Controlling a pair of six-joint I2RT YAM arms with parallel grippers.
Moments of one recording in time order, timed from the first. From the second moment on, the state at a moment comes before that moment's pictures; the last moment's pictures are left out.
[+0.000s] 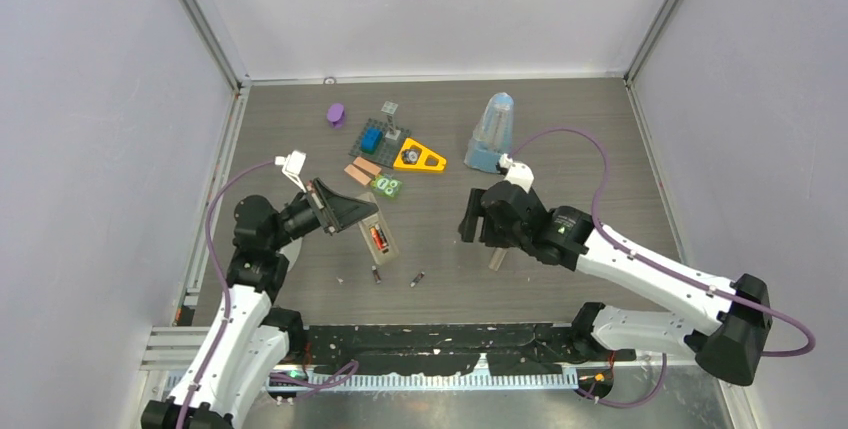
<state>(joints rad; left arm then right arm) -0.14 0.66 0.45 0.24 0.91 -1.01 0.97 1.08 0.95 -0.63 0.30 0.86</state>
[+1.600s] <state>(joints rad) -0.76 1.75 0.21 1.32 -0.24 -1.27 0.77 1.42 0.72 -0.62 0.36 1.08</state>
